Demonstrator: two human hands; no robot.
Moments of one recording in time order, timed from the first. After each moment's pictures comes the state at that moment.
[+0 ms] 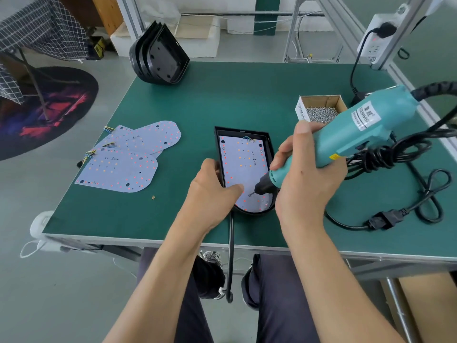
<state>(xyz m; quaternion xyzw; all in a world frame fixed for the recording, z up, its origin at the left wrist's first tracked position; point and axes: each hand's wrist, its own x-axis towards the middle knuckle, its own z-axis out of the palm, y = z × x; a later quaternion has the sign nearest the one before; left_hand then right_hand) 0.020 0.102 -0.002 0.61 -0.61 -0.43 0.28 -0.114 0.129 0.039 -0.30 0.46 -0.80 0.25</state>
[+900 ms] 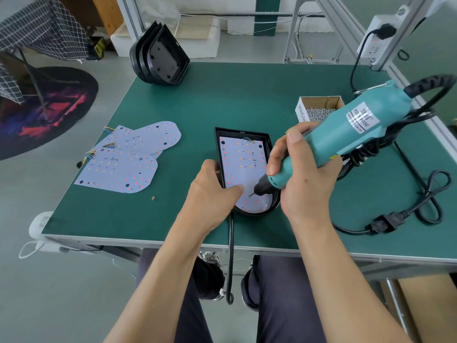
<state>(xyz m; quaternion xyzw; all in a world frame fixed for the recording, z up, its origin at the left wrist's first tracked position) 0.019 0.102 -0.003 0.61 -0.60 -0.43 0.28 -0.130 0.125 0.029 -0.39 0.39 -0.77 0.32</state>
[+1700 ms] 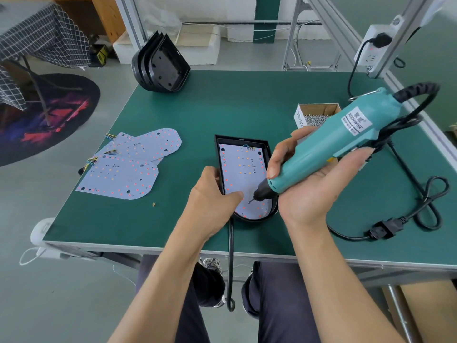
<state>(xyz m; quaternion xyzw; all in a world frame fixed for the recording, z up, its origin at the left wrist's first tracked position) 0.020 0.101 -0.004 0.61 -0.60 -0.43 0.28 -0.125 0.129 0.035 -0.34 0.28 -0.79 0.42</state>
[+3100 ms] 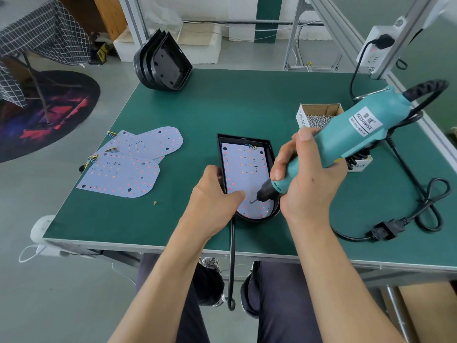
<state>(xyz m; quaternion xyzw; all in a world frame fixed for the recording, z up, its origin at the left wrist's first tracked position) 0.020 0.102 -0.004 0.60 -0.61 -0.43 0.28 -0.123 0.123 0.040 -0.32 0.40 -0.80 0.32</state>
